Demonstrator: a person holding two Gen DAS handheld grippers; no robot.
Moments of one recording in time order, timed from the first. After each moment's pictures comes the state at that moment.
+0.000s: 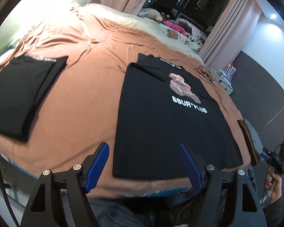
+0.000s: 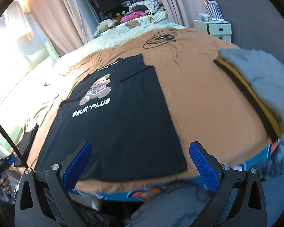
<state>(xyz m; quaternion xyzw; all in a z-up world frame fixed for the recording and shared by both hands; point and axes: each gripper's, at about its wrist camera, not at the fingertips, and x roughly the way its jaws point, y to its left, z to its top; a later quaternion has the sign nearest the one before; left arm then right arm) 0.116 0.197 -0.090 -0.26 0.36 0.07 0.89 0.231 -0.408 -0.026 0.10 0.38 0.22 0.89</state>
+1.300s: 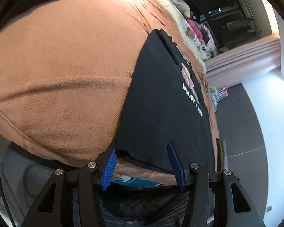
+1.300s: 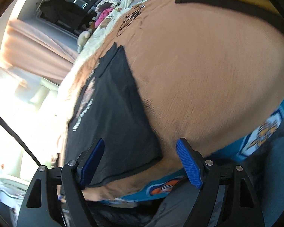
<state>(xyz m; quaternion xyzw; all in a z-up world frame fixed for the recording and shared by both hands) 0.112 0.223 -0.207 -0.49 0.35 0.02 0.80 0.268 -0.459 -0.155 0.34 0.43 0.23 0.80</state>
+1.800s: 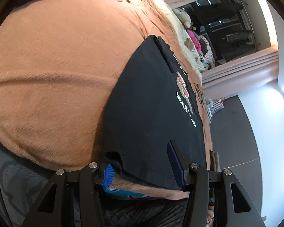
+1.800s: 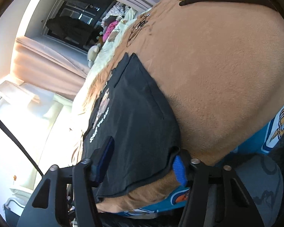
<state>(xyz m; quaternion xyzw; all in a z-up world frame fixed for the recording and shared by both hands) 0.128 0.205 -0.204 -0.51 0.31 0.04 0.80 0.263 -0.439 -0.175 0.39 0.38 0.23 0.81</state>
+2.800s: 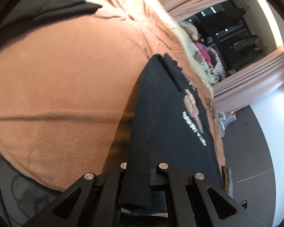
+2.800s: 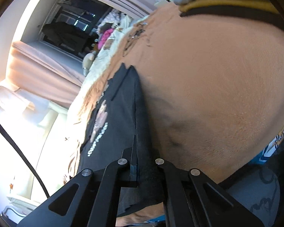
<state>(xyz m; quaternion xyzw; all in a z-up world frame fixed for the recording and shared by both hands) 0.144 0.216 -0.173 -0.48 0.29 0.11 0.82 0.257 -0.438 -0.127 0.39 0.36 0.21 0.82</state>
